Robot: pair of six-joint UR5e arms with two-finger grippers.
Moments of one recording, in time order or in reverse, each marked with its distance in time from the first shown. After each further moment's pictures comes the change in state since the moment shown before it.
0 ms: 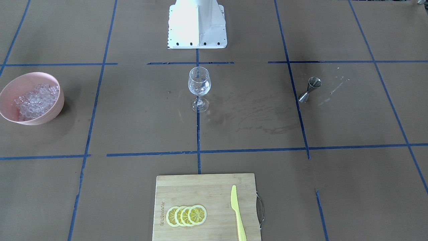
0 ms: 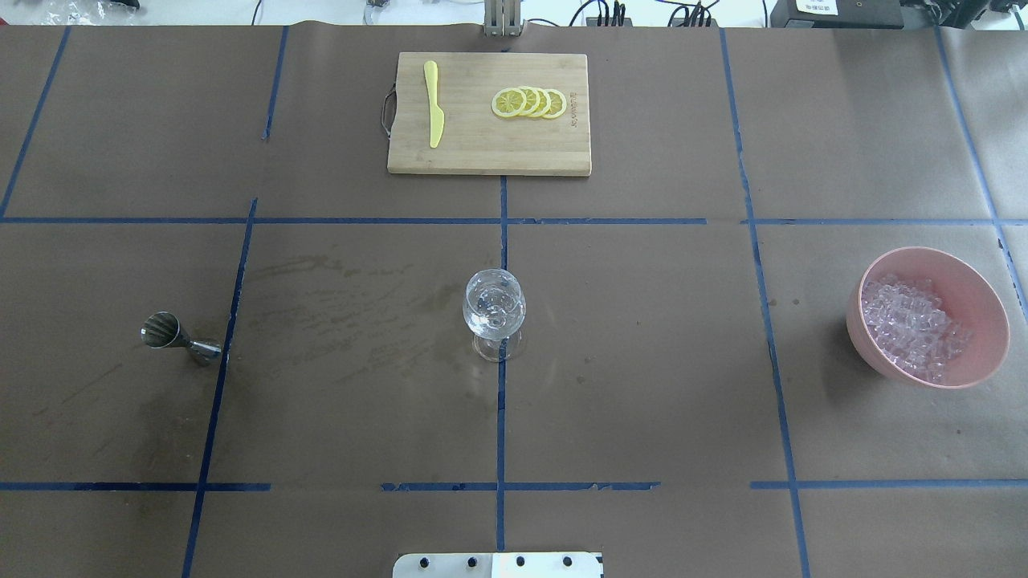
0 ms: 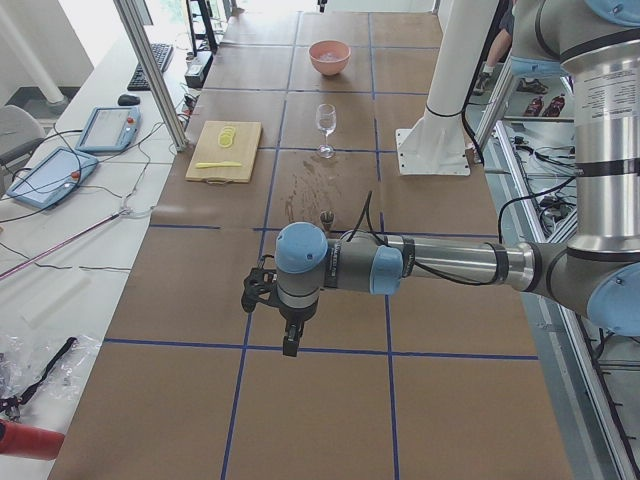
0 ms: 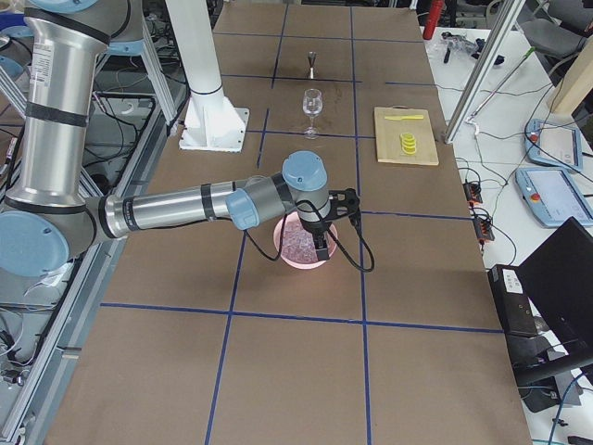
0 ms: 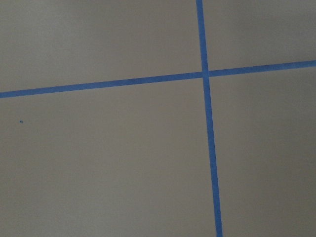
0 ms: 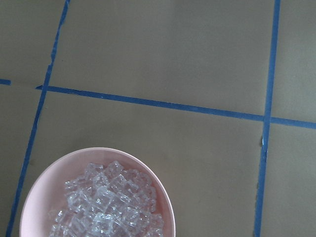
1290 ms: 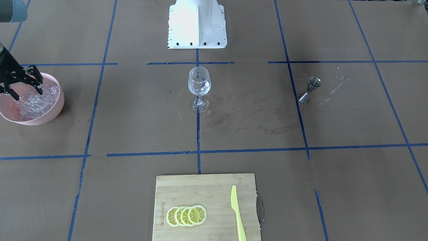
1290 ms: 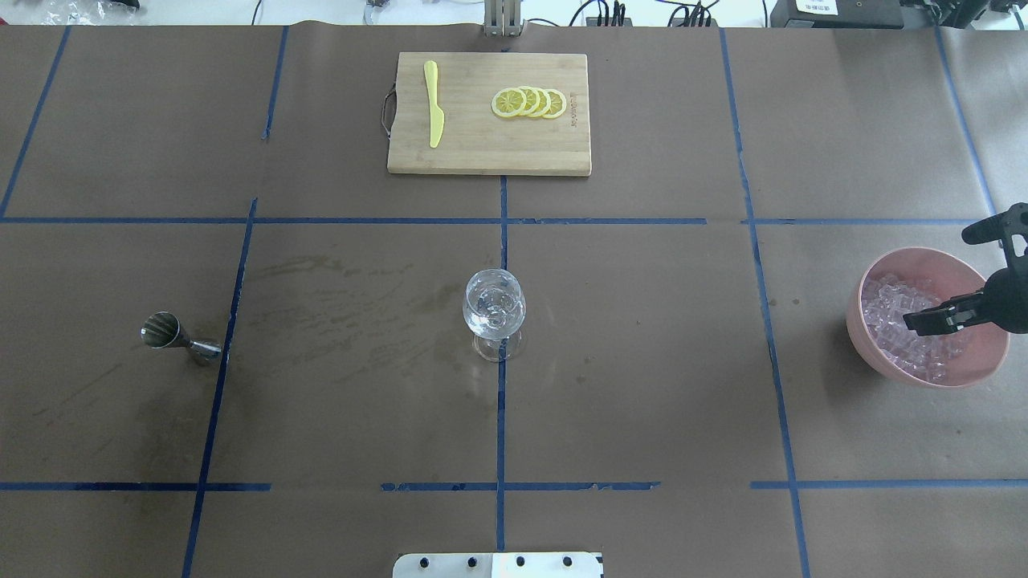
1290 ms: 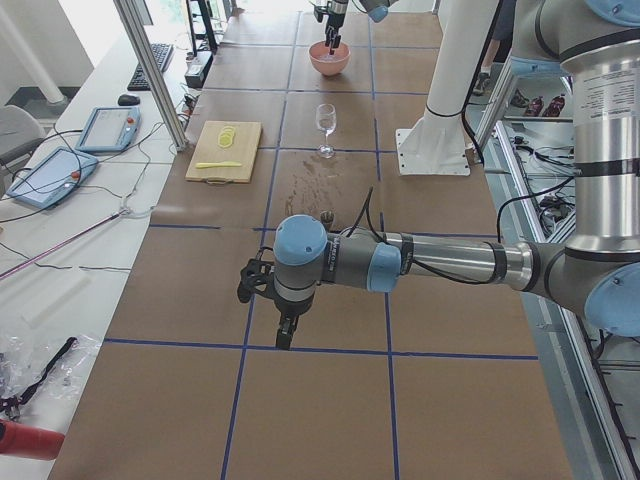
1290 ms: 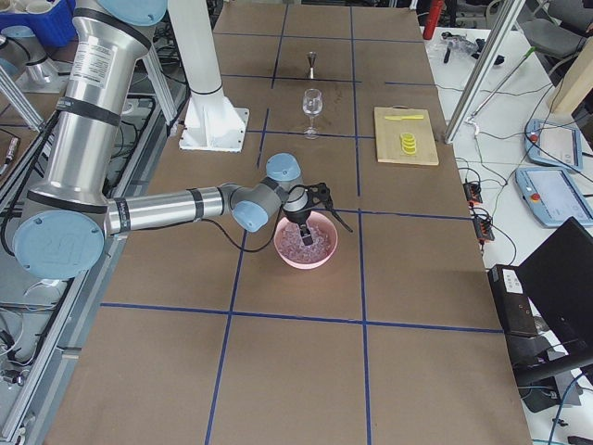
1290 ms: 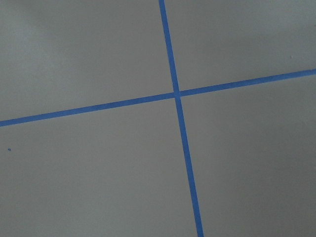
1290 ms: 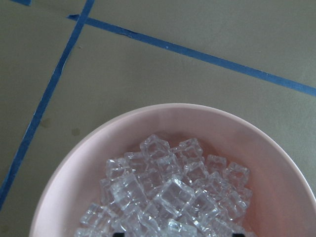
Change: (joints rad) left arm 0.001 -0.006 -0.005 -0.039 -0.001 0.000; right arm -0.476 -0.053 -0.028 0.277 -0.363 0.217
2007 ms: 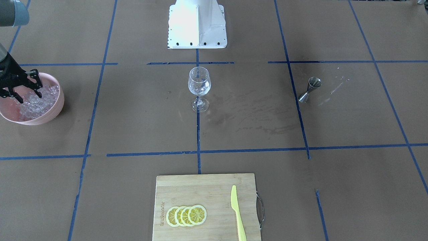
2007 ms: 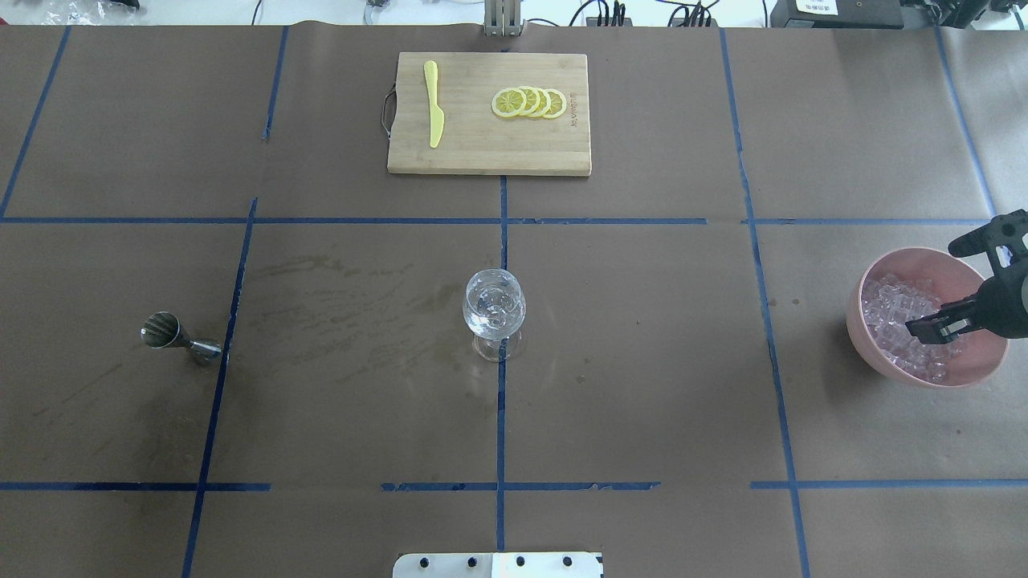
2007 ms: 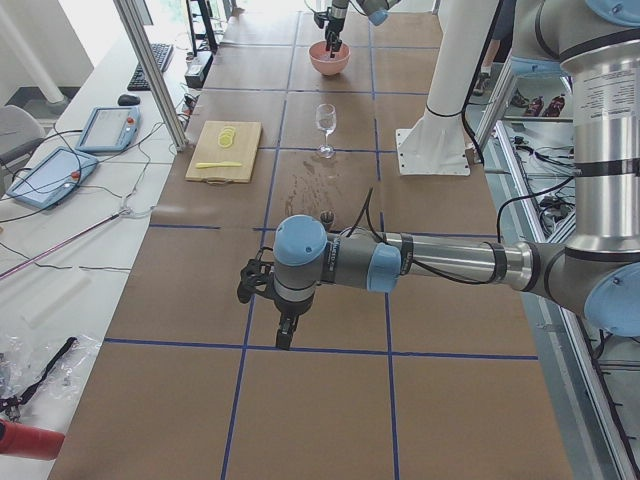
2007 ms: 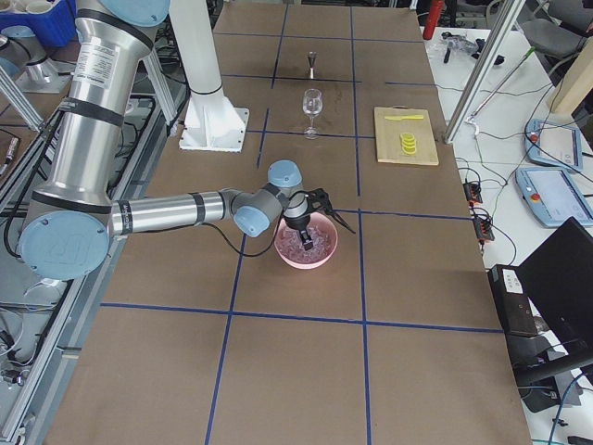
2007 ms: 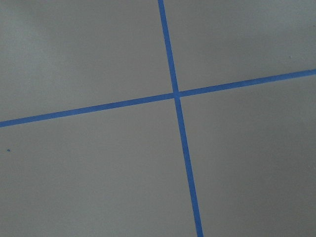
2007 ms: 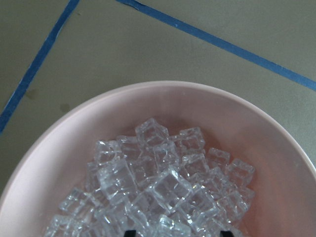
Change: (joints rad) left arm 0.000 0.000 0.001 -0.001 0.001 0.000; right arm -0.011 0.009 -0.043 0.004 -0.006 -0.076
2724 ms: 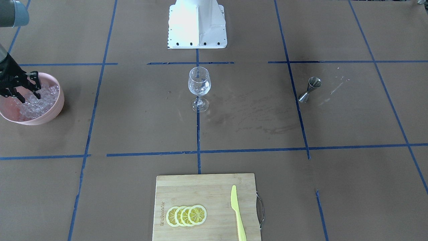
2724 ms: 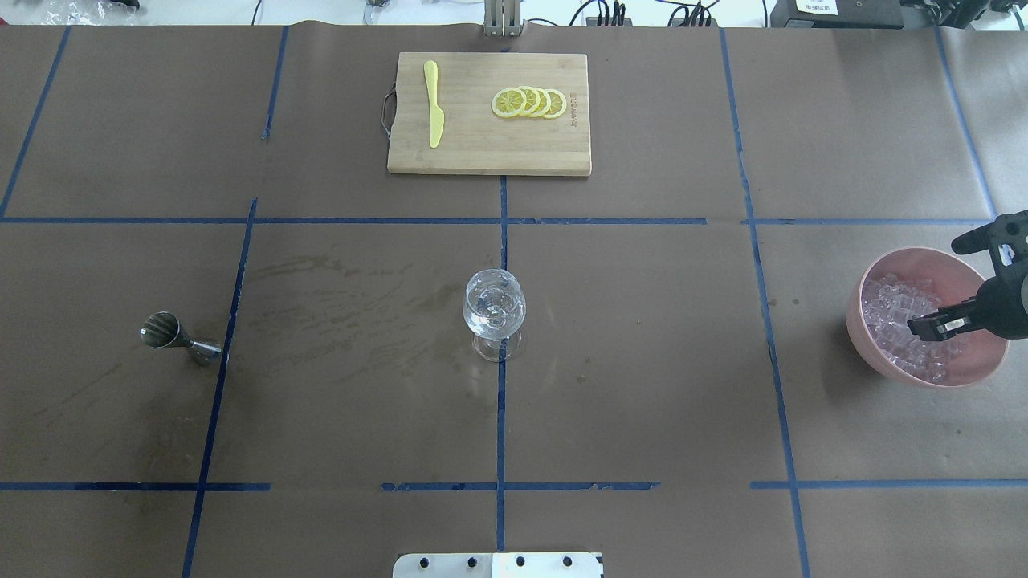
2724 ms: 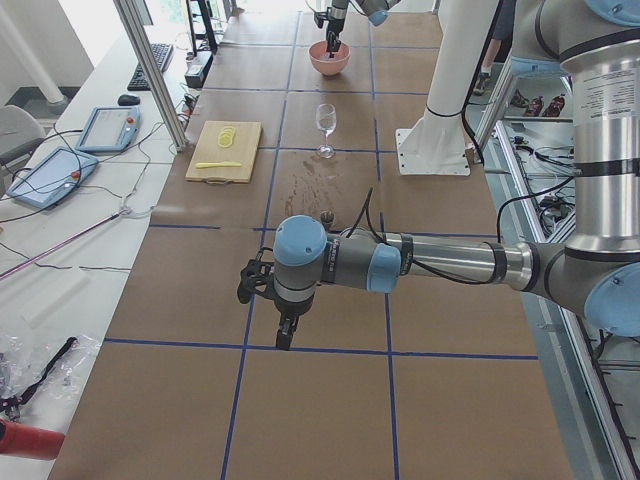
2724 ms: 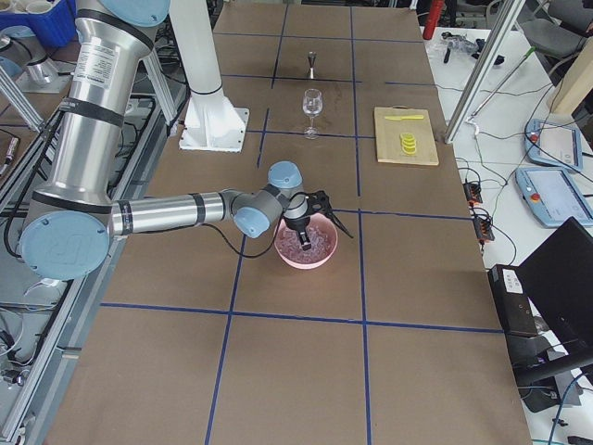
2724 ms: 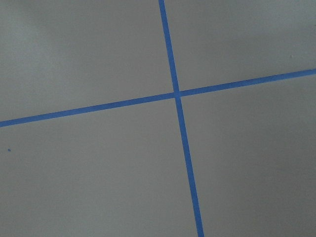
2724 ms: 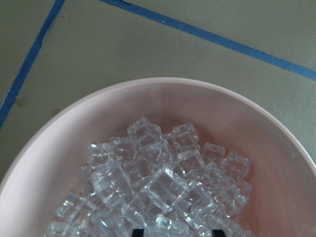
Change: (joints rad) left arm 0.000 0.000 0.002 0.000 0.000 0.002; right arm 0.000 0.001 -0.004 0.001 0.003 0.065
